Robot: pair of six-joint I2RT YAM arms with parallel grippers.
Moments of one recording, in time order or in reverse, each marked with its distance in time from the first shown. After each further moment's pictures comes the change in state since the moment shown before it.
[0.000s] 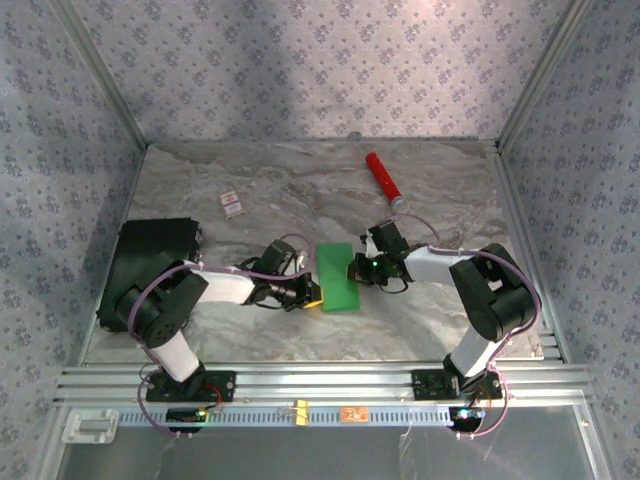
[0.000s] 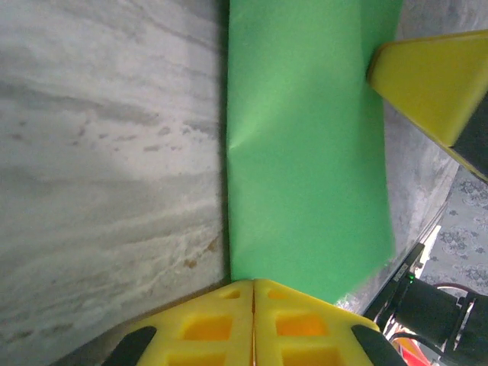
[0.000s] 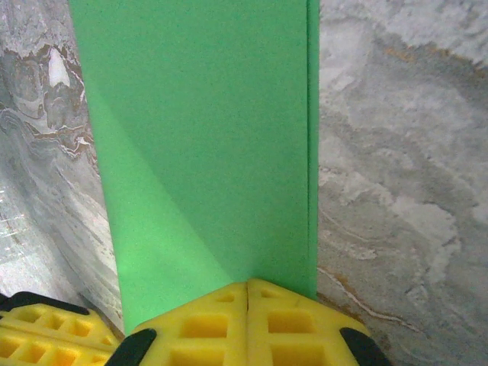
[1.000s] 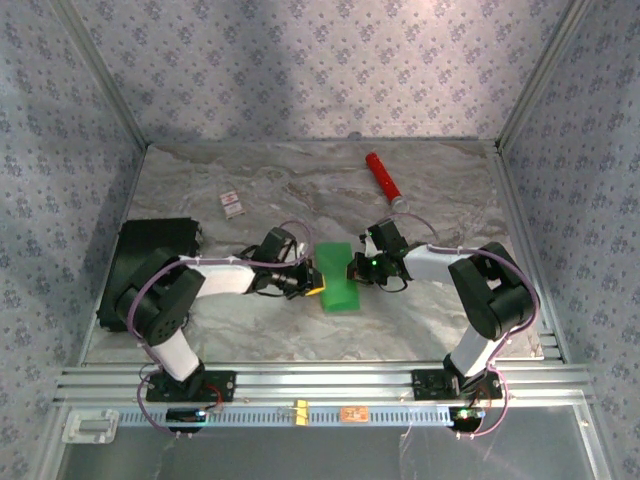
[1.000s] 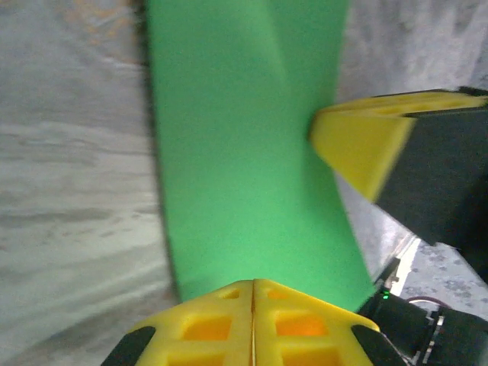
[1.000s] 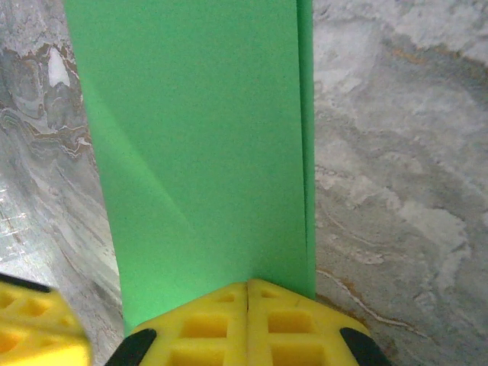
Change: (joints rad) left arm 0.045 0.011 0.092 -0.043 0.025 0.010; right arm 0.000 0.011 0.015 -0.015 -0.006 0.000
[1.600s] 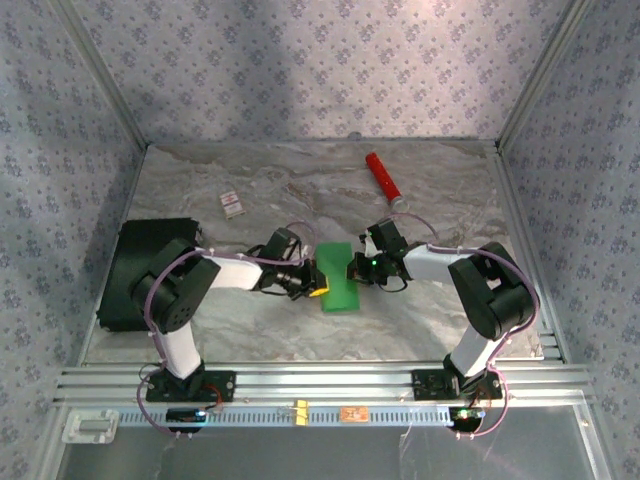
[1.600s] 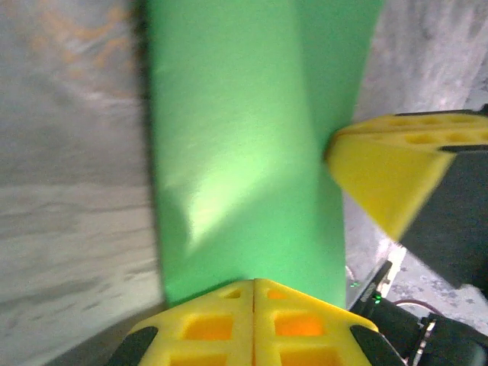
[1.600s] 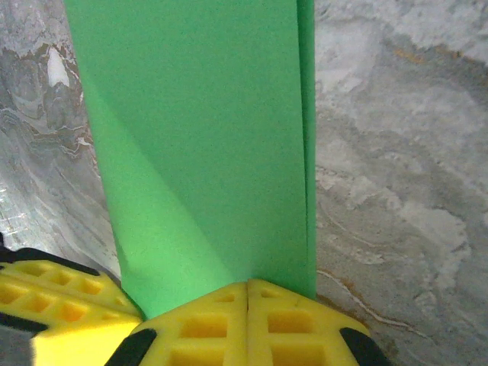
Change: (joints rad) left arm 0.003 0.118 0.027 0.038 0.041 -0.023; right arm 0.000 0.001 0.004 -0.004 -0.001 0.000
